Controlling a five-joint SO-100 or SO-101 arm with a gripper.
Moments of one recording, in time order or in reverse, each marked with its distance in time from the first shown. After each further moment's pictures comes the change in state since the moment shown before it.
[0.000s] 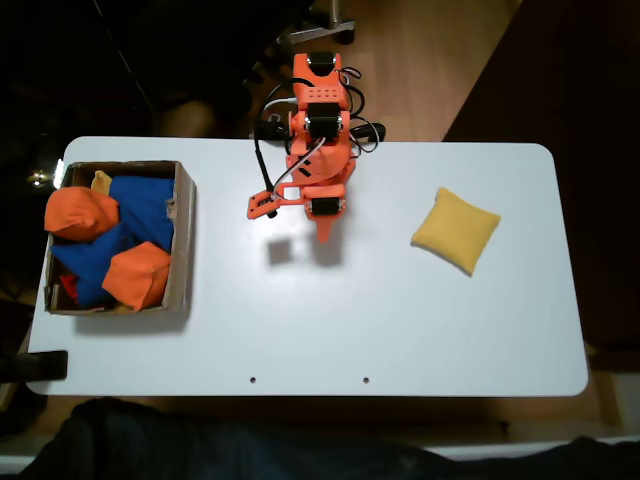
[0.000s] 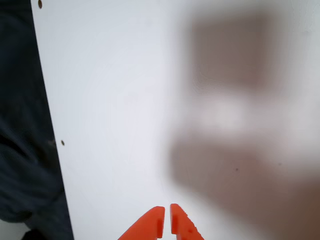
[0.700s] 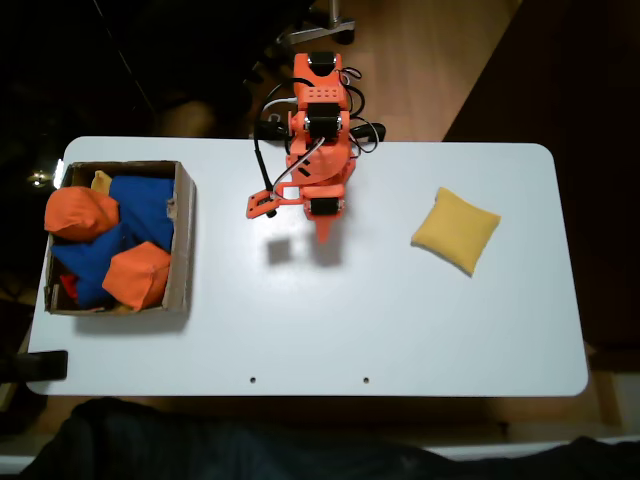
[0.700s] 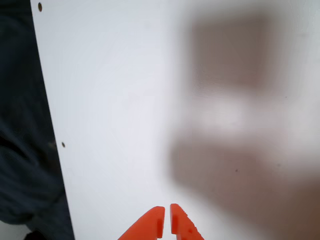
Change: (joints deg) arm 0.5 0.0 0.0 0.0 0.3
